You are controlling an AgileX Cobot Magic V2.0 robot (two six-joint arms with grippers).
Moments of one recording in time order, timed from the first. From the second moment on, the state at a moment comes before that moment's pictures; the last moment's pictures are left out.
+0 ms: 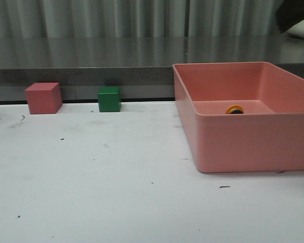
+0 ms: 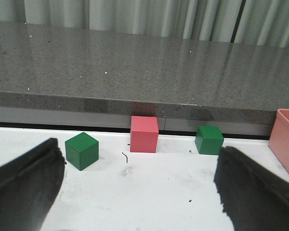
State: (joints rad) left arm -0.04 0.46 -0.45 -0.08 0.21 -0.02; right arm 0.14 1.30 -0.92 0.15 0.26 -0.04
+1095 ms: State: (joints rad) left arm -0.04 0.46 -0.45 -0.08 0.21 -0.02; right arm 0.13 2.09 -1.52 0.15 0.73 0.12
